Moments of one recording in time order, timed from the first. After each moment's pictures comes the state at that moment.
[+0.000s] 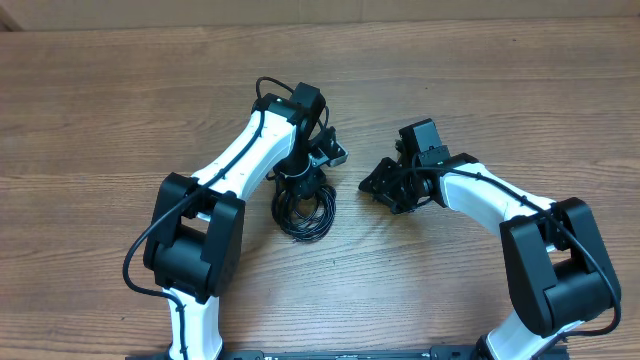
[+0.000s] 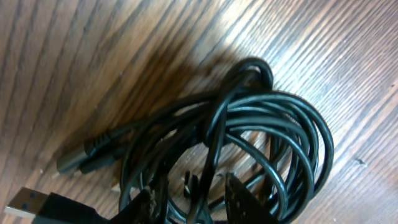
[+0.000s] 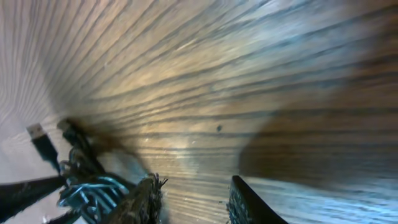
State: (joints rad) left arm -0.43 2.06 1.56 -1.12 0.14 0.50; right arm 0.33 1.82 0.97 -0.34 -0.43 0.84
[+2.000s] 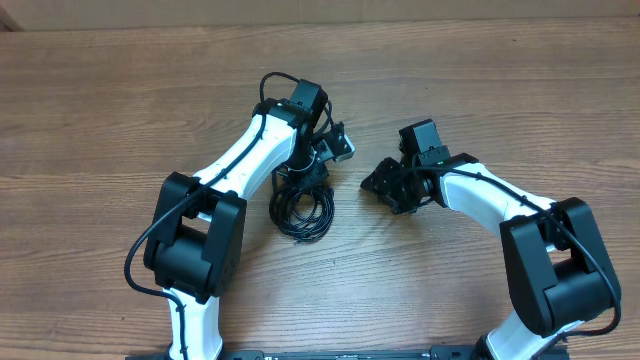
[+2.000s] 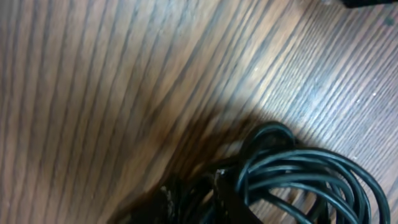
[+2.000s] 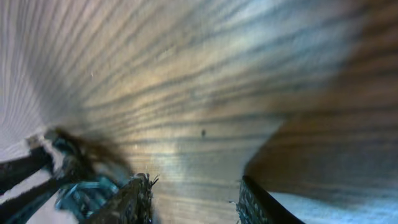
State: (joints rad) left arm -0.43 2.06 1.52 -0.93 0.14 0.64; right arm 0.33 1.82 0.97 -0.36 -0.43 0.86
